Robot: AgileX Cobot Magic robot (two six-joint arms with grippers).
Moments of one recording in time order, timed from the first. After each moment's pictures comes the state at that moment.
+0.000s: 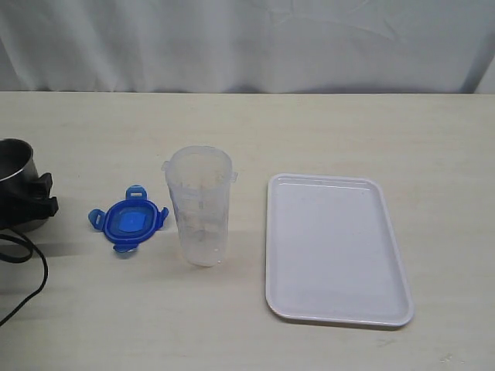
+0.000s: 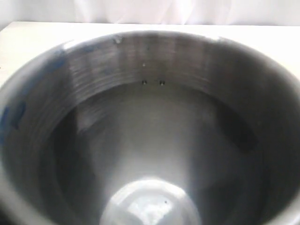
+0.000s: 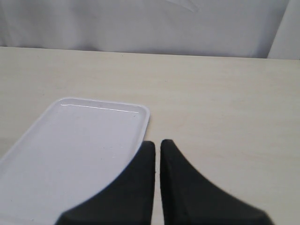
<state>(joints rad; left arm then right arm) 0.05 2.06 -0.41 -0.01 -1.21 0.03 0.06 0.00 0.00 -0.01 0.34 -0.02</state>
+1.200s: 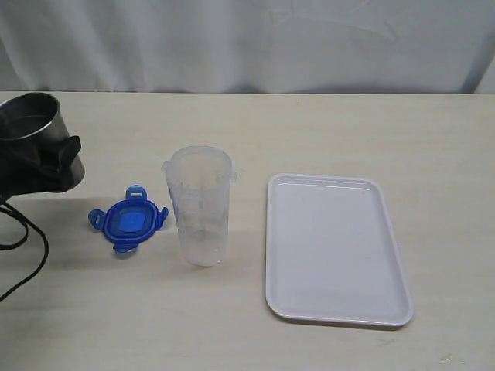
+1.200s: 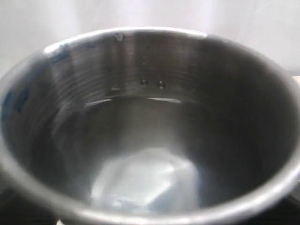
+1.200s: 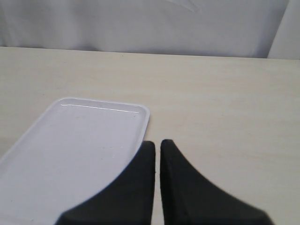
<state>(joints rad) 0.05 1.82 -0.43 0.36 -1.14 -0.14 0.06 0.00 0.00 -0.01 0.34 -0.02</state>
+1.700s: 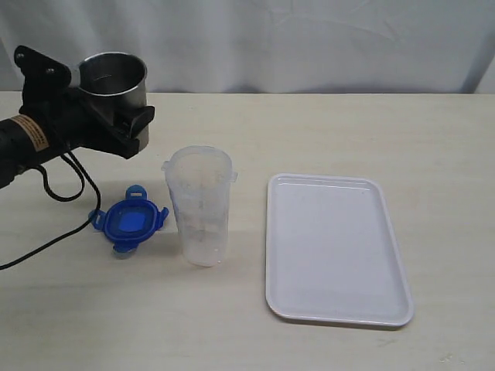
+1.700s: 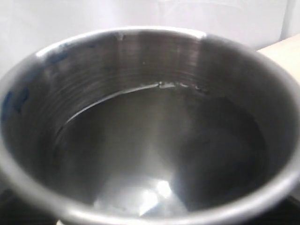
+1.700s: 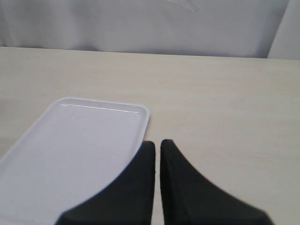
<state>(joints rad) -0.15 1.80 -0.74 0.54 -0.80 -0.20 0.06 0.00 0.00 -0.01 0.34 -0.02</state>
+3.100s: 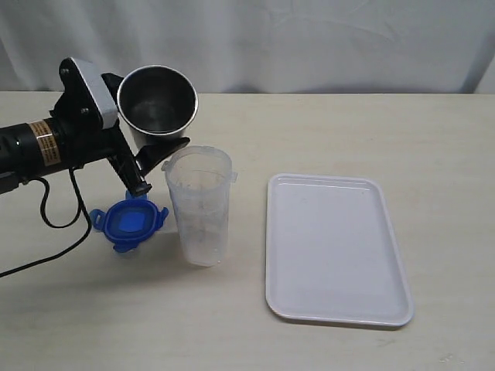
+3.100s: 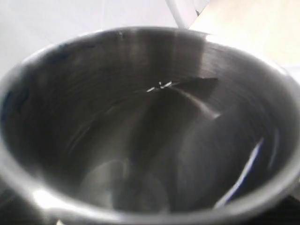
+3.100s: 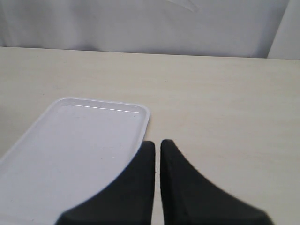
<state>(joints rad) -0.17 1.80 -0.75 0.90 -0.95 0.06 0.06 0.00 0.00 -0.01 0.34 -0.02</state>
